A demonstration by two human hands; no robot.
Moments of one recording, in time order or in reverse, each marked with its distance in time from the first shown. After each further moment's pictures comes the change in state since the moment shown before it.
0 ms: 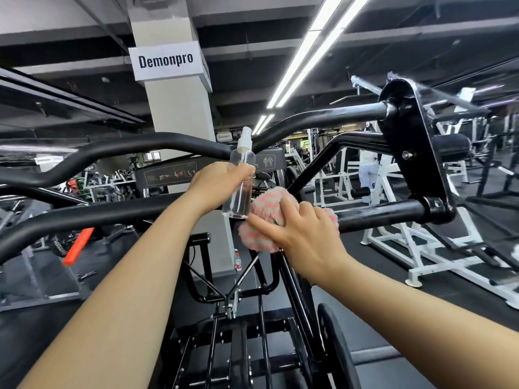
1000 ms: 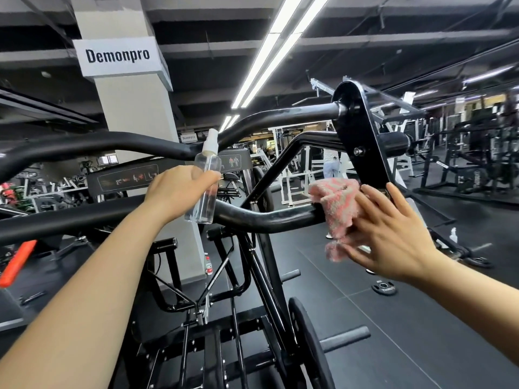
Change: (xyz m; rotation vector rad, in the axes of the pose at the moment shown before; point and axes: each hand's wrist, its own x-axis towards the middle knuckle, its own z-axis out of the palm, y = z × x) left_hand 0.004 -0.006 0.009 0.288 0.110 0.156; right_hand -0.106 0.123 -0.045 -0.181 -0.243 0.116
